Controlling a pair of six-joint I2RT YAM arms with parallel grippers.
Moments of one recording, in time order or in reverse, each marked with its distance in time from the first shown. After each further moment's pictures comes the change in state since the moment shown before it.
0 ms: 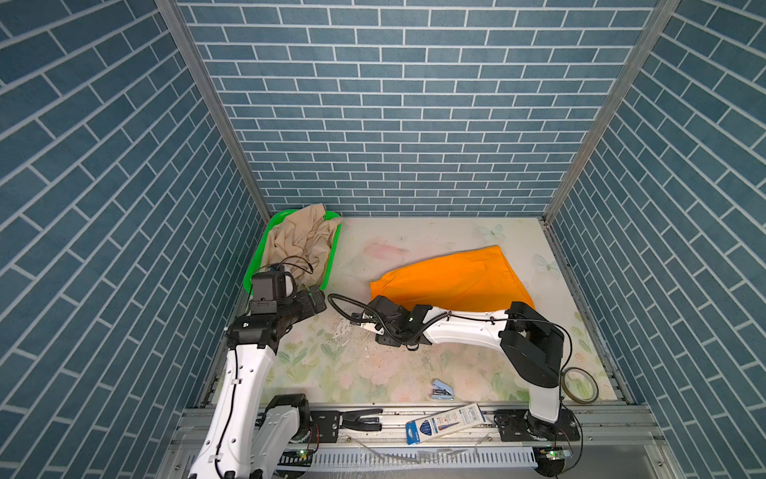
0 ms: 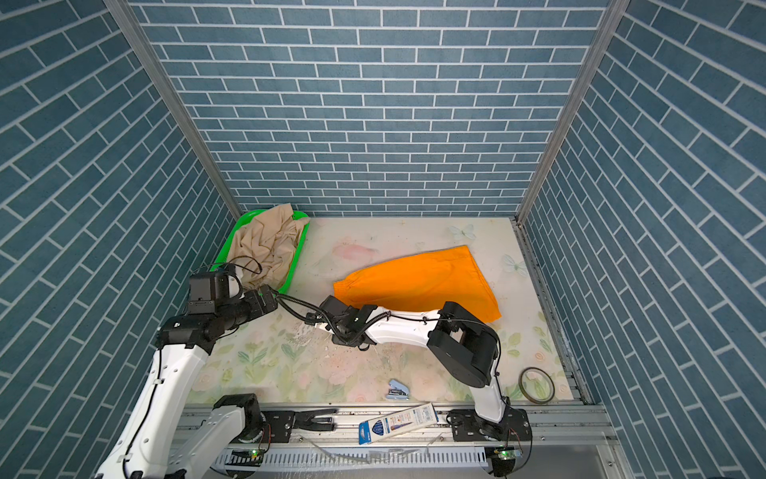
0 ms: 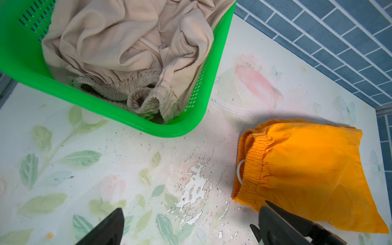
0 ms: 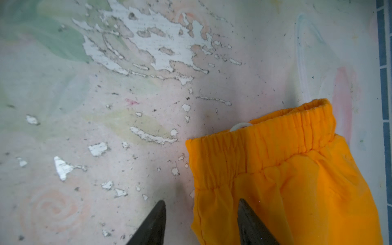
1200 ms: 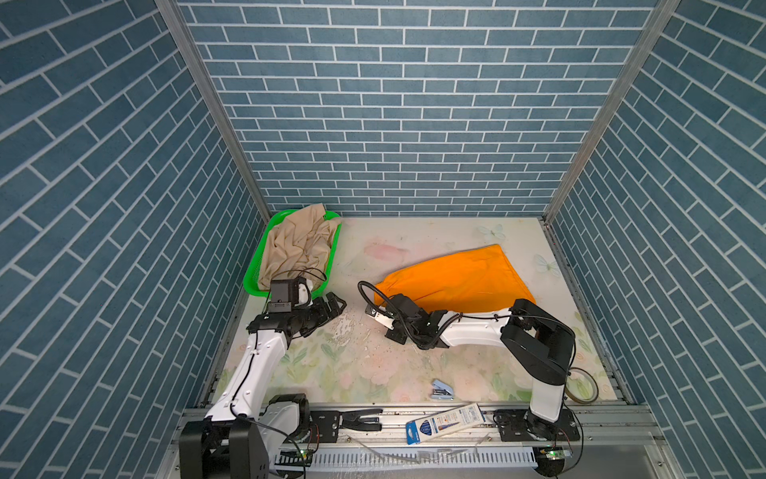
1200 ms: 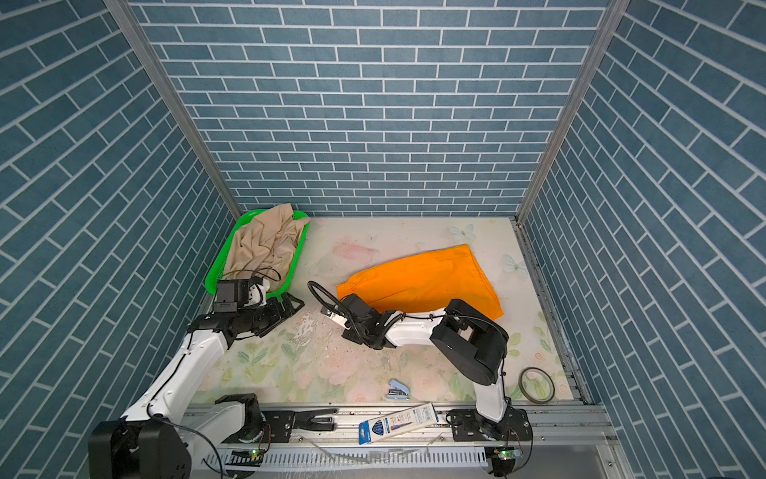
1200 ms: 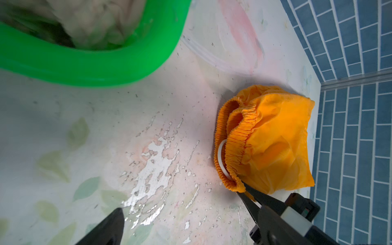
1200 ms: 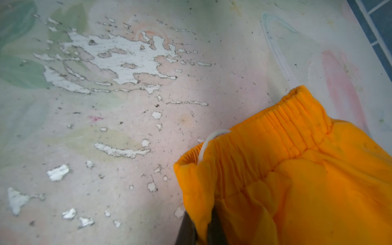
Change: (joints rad) left arm -0.037 0.174 -0.233 0.304 0.340 -0.147; right arm -0.085 -0.072 -0.277 0.432 -0.138 0.152
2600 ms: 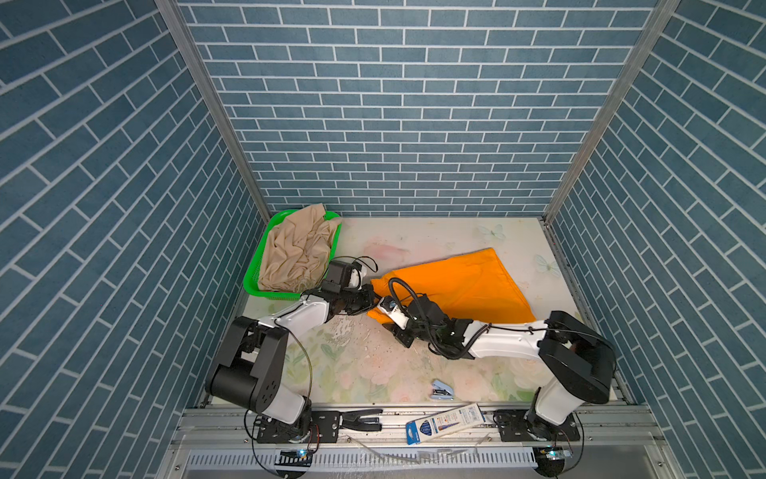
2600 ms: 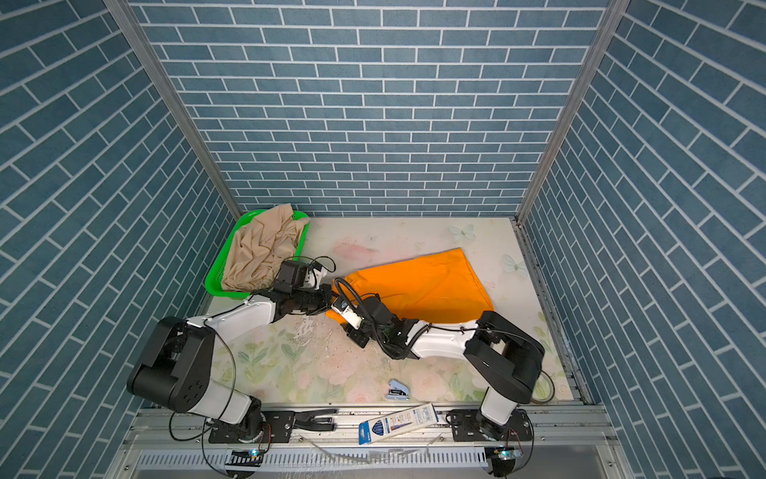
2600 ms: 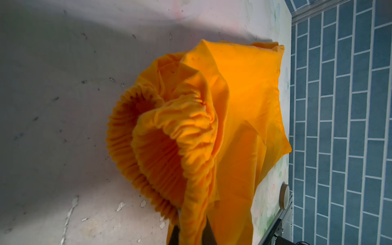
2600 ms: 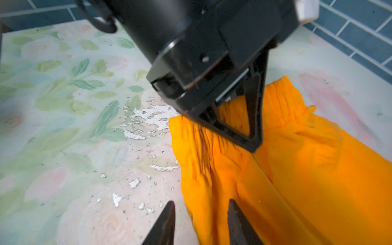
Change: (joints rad) left arm -0.340 0.464 0.187 0.330 0.056 -0.066; right arm -0.015 -0.274 -0.235 0.193 -0.110 0.219
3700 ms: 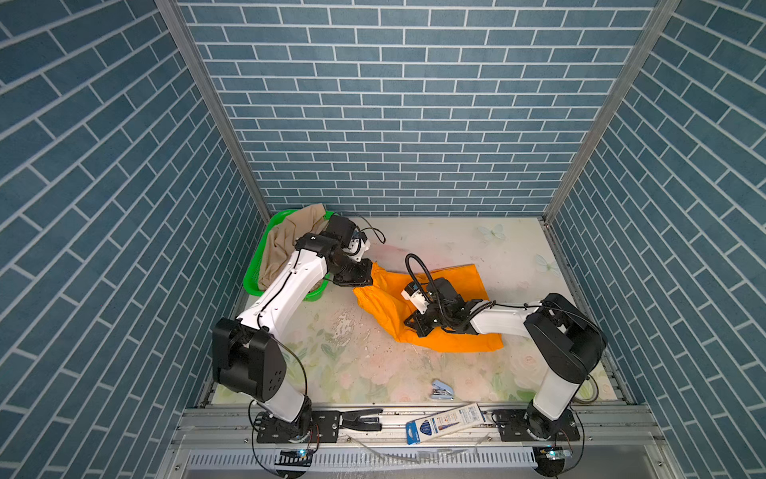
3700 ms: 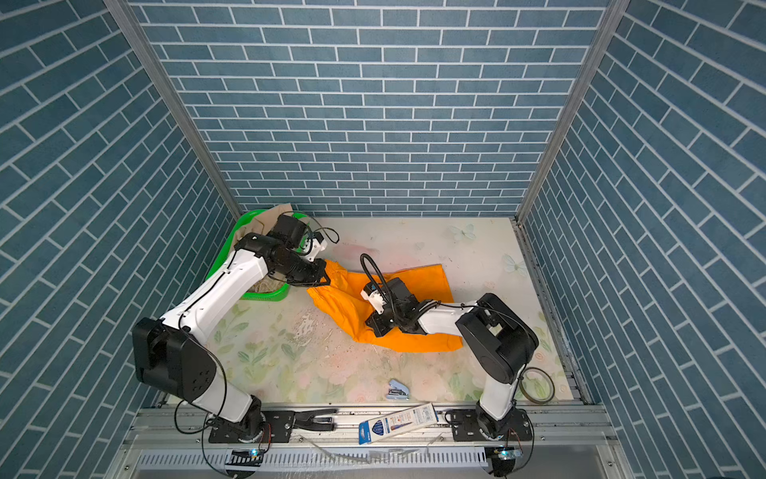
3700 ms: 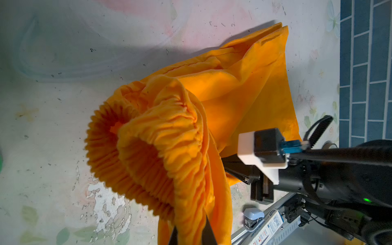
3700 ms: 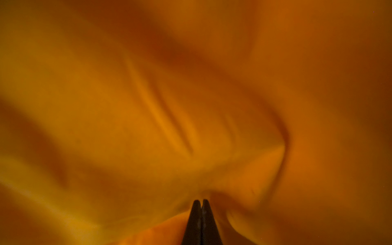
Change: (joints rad) left arm -0.003 0.076 0.659 -0.882 -0.167 0.396; right arm -0.287 0.141 0.053 -0.179 -0.407 0.246
